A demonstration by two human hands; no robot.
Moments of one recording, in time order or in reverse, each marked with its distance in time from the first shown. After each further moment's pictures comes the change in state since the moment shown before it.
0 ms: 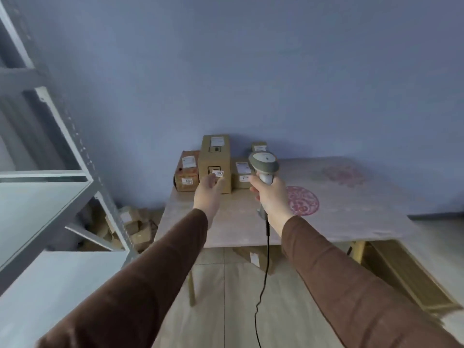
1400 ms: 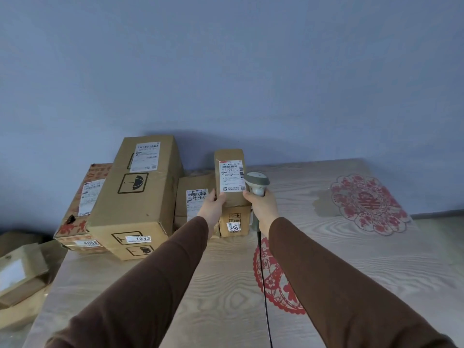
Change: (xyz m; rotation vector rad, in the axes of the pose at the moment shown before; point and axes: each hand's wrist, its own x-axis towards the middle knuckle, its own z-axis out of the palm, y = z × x) left_hand 0.484 -0.141 0.301 -0.001 -0.265 -0.444; right_hand 0.537 0.214 -0.033 -0.114 0.067 0.428
